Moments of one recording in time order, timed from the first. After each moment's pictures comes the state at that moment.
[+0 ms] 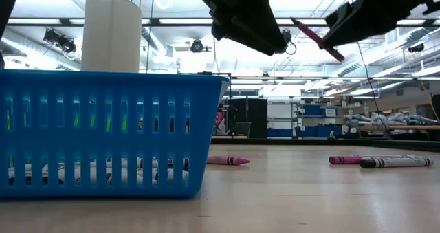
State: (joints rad) left arm -0.25 1.89 1.48 -0.34 -0.41 -0.14; right arm 0.44 1.10 0.61 -0.14 0.41 0.06
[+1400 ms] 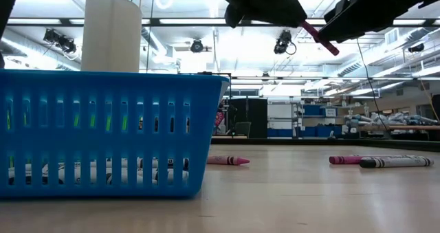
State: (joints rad) left arm -0.25 1.88 1.48 -0.15 -0.39 -0.09; right arm 0.44 1.10 0.59 -0.04 0.41 0.06
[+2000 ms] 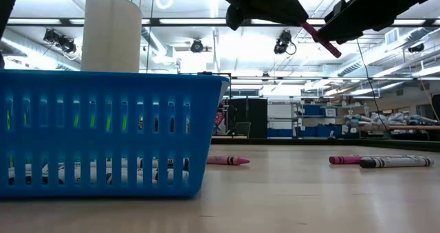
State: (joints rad) left arm -0.25 1.88 1.48 -0.15 -0.34 -0.12; right arm 0.44 1.10 0.59 -0.03 0.40 0.11
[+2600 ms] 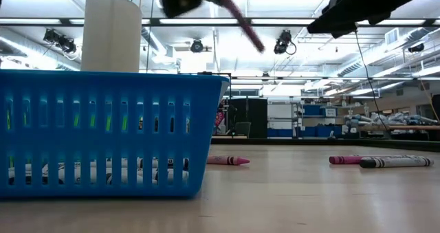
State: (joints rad) left arm -0.37 1.76 1.48 -0.58 -0.18 -0.55; right arm 0.44 1.10 0.59 0.02 0.39 0.06
